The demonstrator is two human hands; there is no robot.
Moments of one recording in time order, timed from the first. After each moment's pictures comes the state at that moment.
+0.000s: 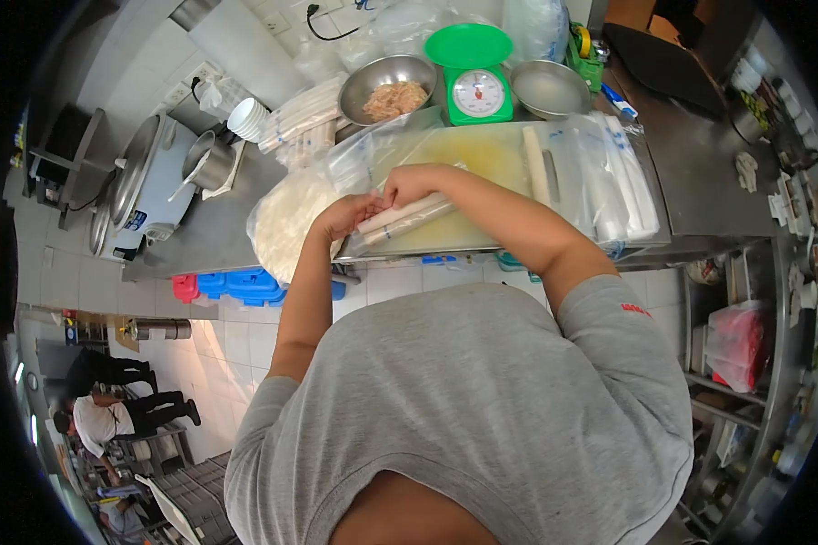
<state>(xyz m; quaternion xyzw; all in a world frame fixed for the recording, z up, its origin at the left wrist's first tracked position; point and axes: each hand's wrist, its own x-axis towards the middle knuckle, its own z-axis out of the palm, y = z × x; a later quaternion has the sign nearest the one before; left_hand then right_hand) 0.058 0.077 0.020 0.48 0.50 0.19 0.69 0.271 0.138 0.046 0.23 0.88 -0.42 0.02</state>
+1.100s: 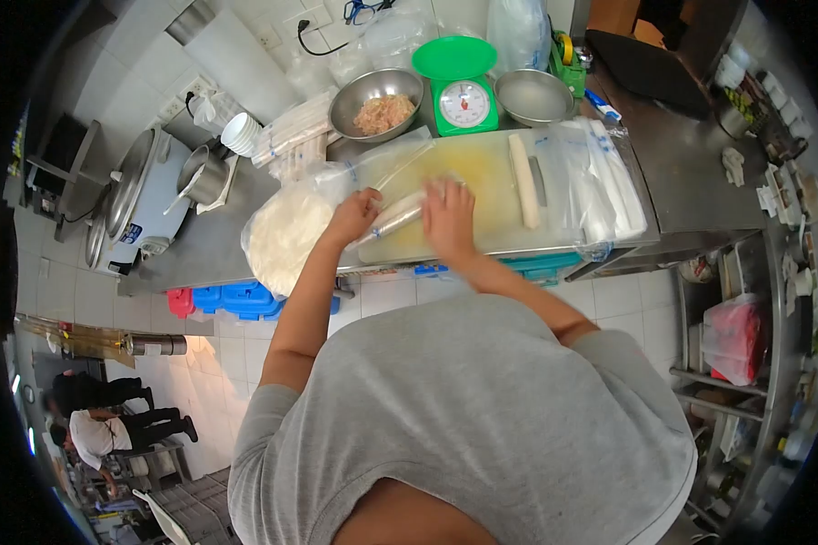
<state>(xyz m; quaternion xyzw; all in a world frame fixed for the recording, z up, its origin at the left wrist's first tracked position) 0.093 0.072 0.021 0.76 0.58 0.21 0.21 0.312 0.022 0.023 0.54 0.72 0.01 -0.44</state>
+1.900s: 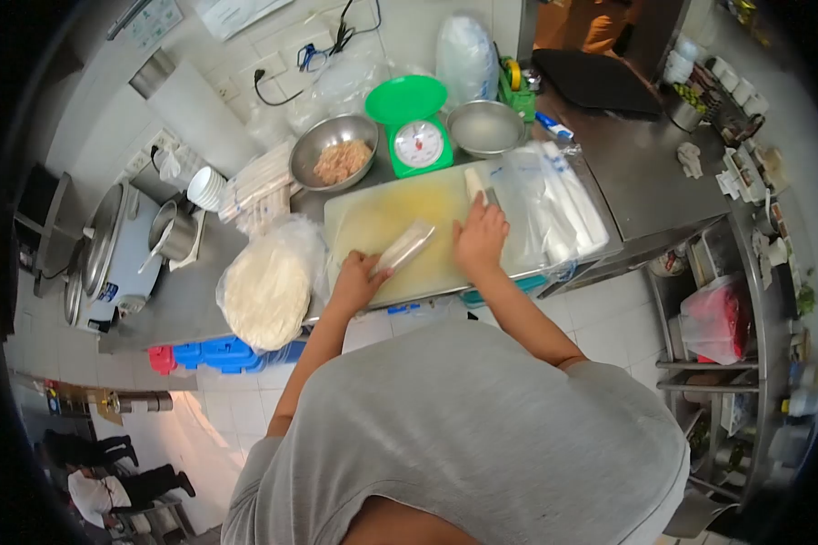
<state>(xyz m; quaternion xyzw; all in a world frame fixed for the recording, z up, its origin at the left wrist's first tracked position) 0.159 0.028 0.029 0.79 0.56 0.18 0.19 0.400 0.038 0.036 0.73 0.61 0.05 -0.29</state>
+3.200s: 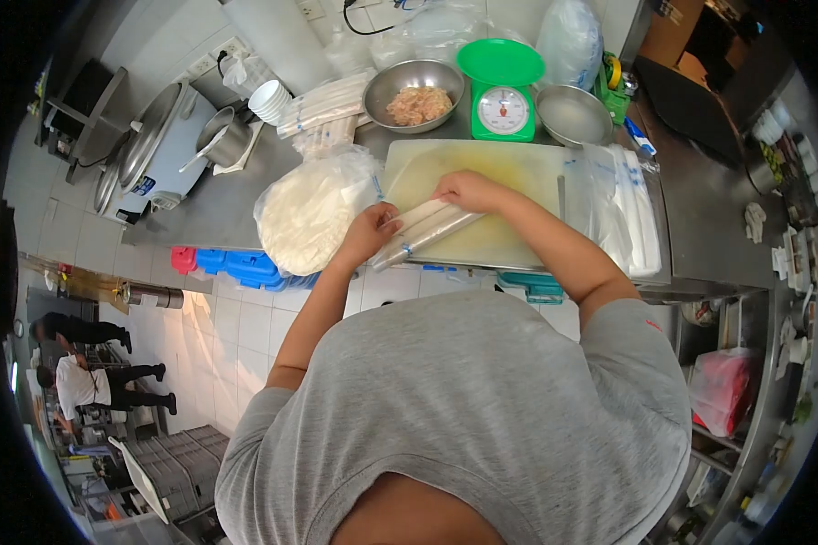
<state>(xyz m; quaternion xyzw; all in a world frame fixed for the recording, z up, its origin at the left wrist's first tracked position) 0.101 0.017 0.028 0.66 0.64 0.26 0.29 0.341 0.142 0.022 0.24 0.89 -0.36 -0.10</state>
